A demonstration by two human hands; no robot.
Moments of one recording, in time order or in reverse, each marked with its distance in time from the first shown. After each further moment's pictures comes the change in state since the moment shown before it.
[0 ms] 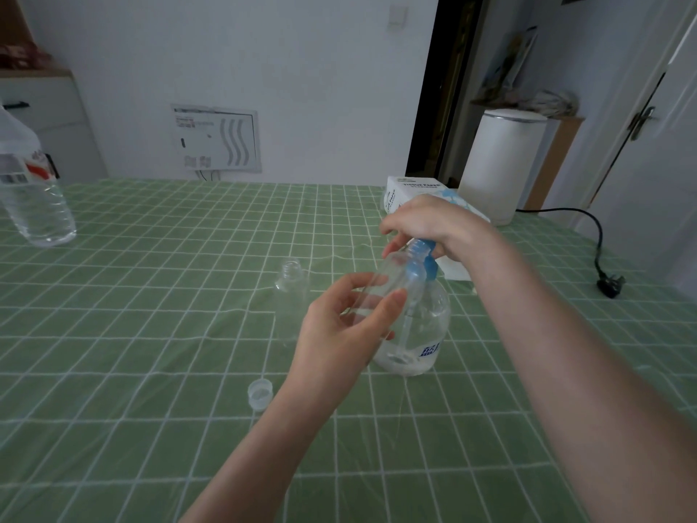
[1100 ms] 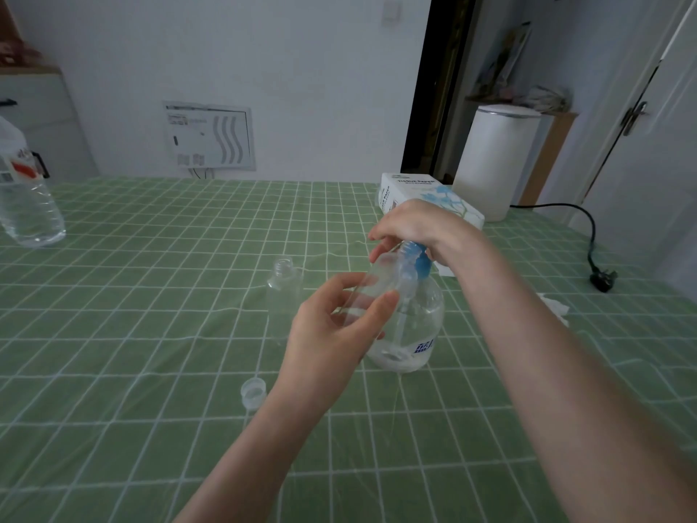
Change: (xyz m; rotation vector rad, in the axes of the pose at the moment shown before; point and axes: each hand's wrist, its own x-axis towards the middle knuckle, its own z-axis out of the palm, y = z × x) left_hand -0.001 -0.002 -0.001 0.015 0.001 0.005; right_hand -0.003 0.004 0.005 0.027 -0.004 -0.003
